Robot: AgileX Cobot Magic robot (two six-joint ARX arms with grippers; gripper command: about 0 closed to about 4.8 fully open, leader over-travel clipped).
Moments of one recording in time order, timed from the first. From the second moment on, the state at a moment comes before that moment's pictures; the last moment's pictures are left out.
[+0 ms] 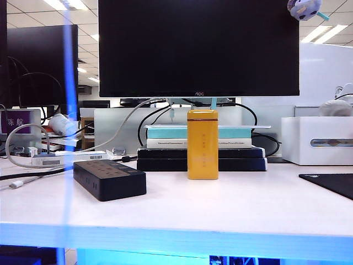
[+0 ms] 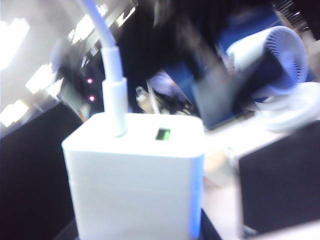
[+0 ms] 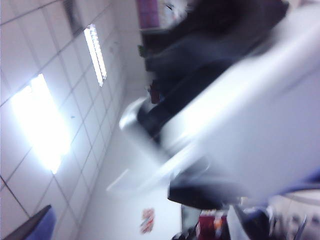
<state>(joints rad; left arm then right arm) -0.33 1.34 1.08 0.50 1.04 0.54 0.45 1.42 1.48 0.15 -1.17 1.75</state>
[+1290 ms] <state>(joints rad) -0.19 1.34 1.08 0.29 1.56 -0.04 0.32 1.38 1.48 0.25 -1.07 0.99</state>
